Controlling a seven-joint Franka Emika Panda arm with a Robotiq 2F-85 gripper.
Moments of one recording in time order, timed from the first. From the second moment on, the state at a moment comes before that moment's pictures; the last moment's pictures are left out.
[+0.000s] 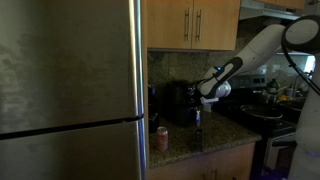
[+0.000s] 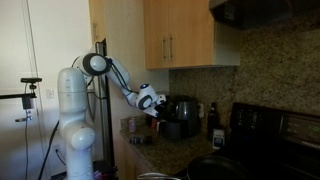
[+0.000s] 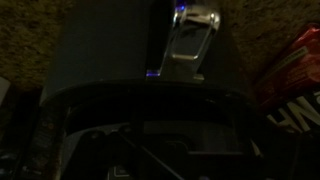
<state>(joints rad) 0.18 0.01 0.00 -2.43 0.08 3.12 -0.04</state>
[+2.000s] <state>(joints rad) 0.16 -0.26 0.07 -2.42 -0.03 2.81 0.12</state>
